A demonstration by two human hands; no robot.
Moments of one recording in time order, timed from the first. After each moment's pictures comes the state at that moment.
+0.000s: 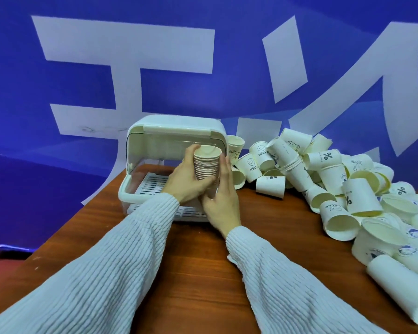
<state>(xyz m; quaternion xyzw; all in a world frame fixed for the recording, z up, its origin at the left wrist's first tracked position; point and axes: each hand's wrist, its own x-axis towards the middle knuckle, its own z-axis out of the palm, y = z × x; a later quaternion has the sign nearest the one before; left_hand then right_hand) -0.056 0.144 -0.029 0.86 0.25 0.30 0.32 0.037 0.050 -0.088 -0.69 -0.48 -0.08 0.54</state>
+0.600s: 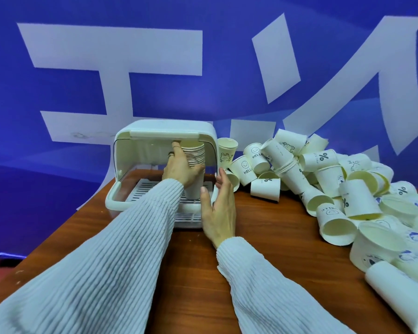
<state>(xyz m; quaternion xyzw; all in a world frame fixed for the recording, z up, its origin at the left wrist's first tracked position) 0.000 0.170 -0.015 0.81 0.40 0.32 0.29 0.039 0.043 -0.103 -0.69 -0.42 -0.07 0.59</state>
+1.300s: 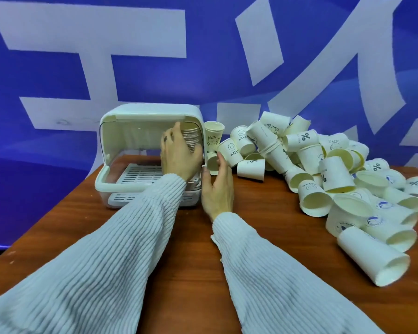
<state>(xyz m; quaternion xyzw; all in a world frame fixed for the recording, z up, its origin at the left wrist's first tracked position) 0.001 0.116 -0.018 0.80 0.34 0.44 0.23 0.052 0.027 -0.099 -0.71 -0.36 -0.07 0.61</state>
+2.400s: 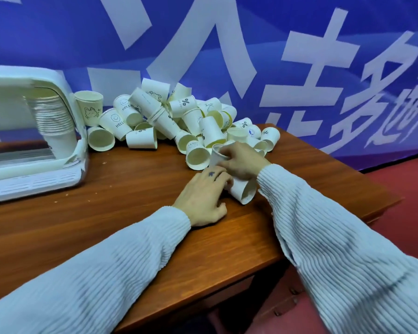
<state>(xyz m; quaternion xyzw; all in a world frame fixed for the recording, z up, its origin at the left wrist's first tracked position) 0.062 -0.150 -0.108 0.96 -0.14 0.22 0.13 0.172 -0.276 -0.028 -0.92 -0.34 -0.02 0.19</state>
